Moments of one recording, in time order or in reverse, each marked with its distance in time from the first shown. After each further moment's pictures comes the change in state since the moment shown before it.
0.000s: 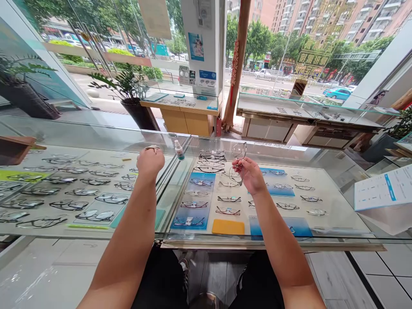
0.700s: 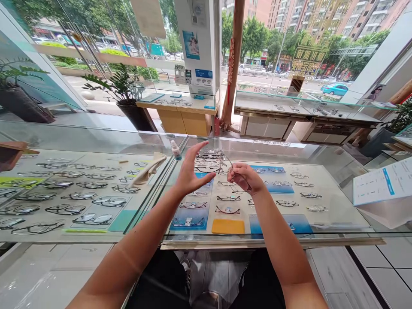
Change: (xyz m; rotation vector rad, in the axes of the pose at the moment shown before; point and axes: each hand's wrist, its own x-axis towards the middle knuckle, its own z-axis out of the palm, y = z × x) left_hand -0.116 0.062 0.023 -0.540 -0.262 1.116; right_hand -0.002 0.003 -0.010 -0.025 -0.332 0.184
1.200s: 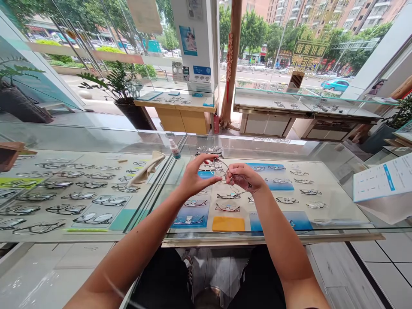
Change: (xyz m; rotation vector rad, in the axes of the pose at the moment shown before) left_hand -0.007 0.008 0.017 -0.134 -0.068 -0.083; right_hand -0.003 -0.007 0.000 -0.025 -0.060 0.153
